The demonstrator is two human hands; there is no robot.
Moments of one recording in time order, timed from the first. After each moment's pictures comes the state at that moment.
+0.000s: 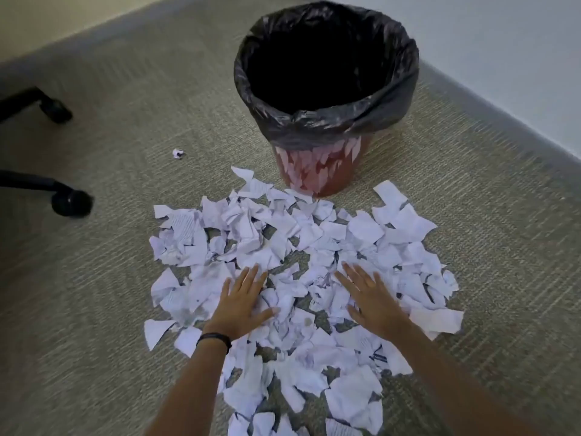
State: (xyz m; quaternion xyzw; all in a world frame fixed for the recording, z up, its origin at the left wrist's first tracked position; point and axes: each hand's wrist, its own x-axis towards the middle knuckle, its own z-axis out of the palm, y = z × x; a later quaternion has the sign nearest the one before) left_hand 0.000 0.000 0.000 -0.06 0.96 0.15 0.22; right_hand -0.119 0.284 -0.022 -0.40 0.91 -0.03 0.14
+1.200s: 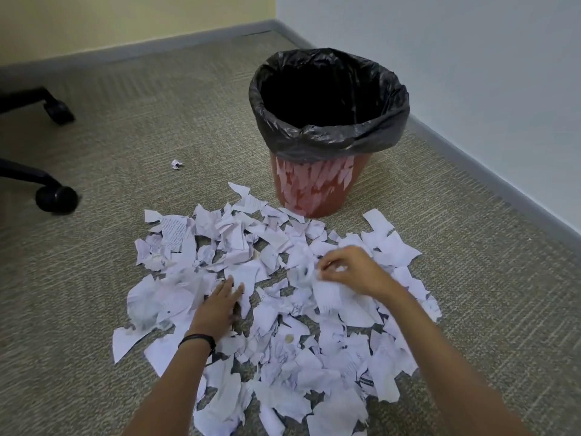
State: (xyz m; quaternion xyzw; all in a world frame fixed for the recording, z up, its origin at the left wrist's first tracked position) left_hand -0.008 -0.018 -0.034 -0.13 0.96 0.11 0.22; right_hand -0.153 0.229 0.110 -0.30 0.84 -0.35 0.29
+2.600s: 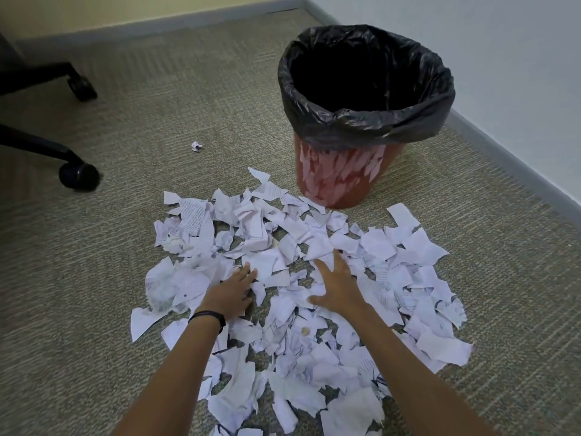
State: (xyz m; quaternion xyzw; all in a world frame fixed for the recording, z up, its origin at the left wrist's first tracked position) left_hand -0.015 -0.024 -0.008 -0.10 0.95 0.12 0.26; right_hand -0.130 0.185 -0.003 -0.26 0.92 -0.09 0.28
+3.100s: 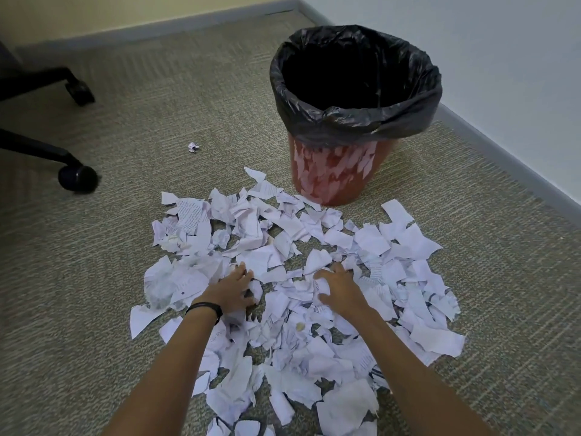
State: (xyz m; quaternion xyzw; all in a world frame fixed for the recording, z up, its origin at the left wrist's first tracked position) left_hand -0.022 -0.026 -0.006 -0.08 0.93 0.13 0.33; right_hand -0.124 0.208 -0.009 -0.26 0.91 -0.17 0.26
